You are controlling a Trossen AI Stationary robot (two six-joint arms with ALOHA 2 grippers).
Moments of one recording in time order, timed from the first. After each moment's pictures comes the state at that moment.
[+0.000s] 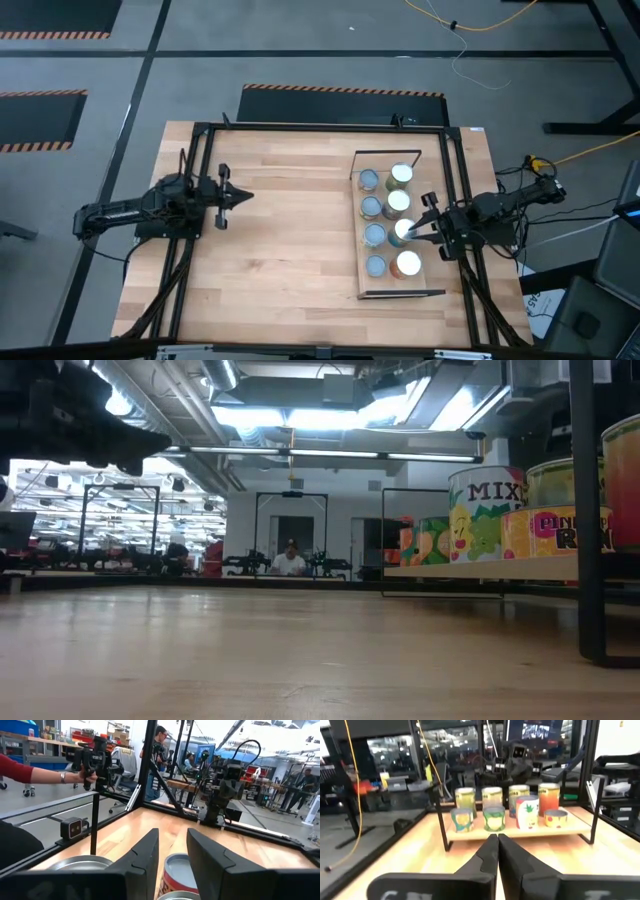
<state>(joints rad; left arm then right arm) 0.22 0.00 0.01 0.09 0.14 0.05 0.38 0.00 0.01 0.07 0.05 -0.19</state>
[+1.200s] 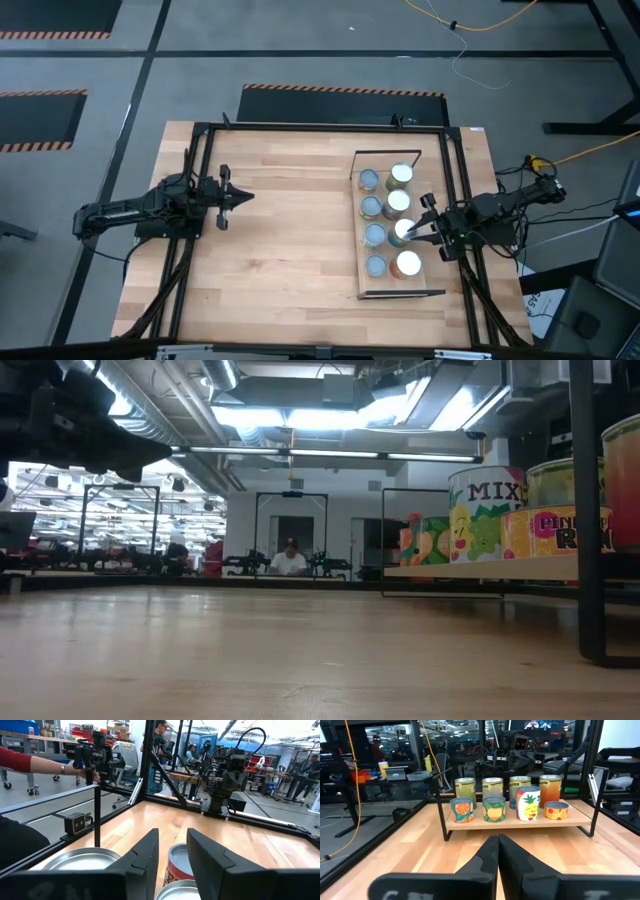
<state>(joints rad) 0.22 0.01 0.01 0.03 0.14 0.03 0.38 0.01 0.01 0.04 0.05 -0.14</state>
